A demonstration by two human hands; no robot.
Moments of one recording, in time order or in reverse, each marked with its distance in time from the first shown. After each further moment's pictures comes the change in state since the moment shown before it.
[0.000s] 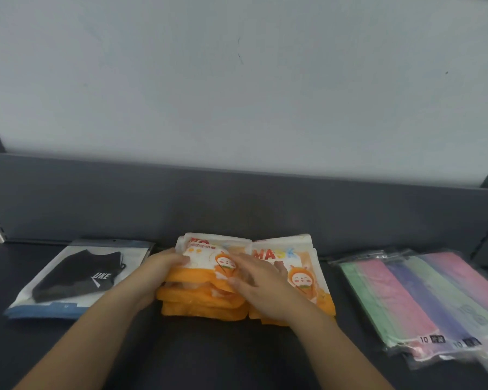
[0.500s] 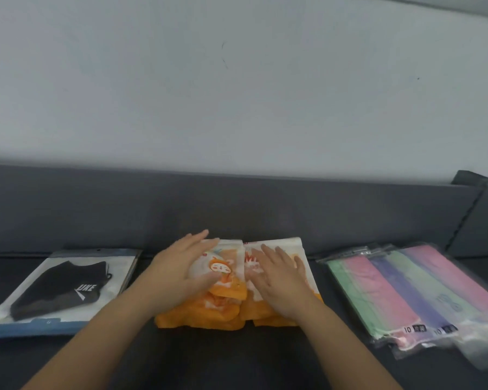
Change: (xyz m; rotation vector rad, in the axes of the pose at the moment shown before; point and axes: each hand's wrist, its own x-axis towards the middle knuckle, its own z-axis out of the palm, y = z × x) left_hand -0.020 0.017 0.025 1.057 -0.028 0.703; right_hand -0.007 0.035 -0.009 -0.216 0.101 0.196
